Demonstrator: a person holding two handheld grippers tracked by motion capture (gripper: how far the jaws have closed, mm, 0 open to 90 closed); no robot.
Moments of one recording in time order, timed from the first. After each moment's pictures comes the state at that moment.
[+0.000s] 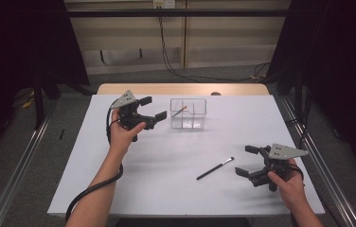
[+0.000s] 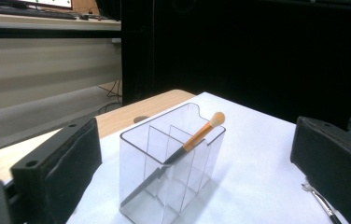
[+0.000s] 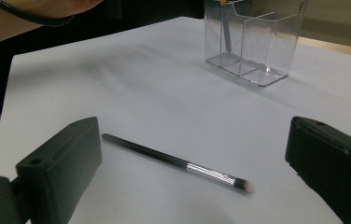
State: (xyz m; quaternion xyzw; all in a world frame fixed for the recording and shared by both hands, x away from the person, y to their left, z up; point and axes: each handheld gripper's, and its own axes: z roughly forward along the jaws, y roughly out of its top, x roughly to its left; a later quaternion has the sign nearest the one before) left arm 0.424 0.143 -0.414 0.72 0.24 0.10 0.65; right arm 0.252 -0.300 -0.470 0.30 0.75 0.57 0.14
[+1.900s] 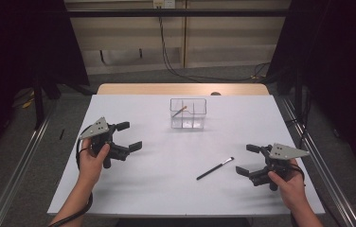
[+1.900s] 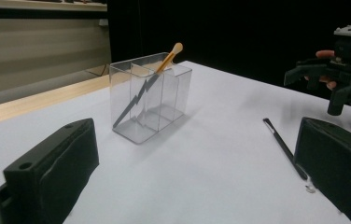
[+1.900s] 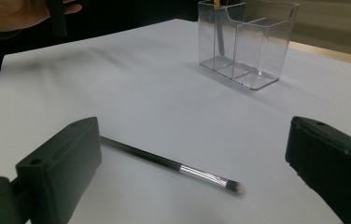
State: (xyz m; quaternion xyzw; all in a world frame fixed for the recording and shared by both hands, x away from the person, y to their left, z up) left arm 0.352 0.219 -0.434 0.75 0.22 0.10 0.62; right arm 0.251 -0.301 -0.467 0.30 0.75 0.57 0.16
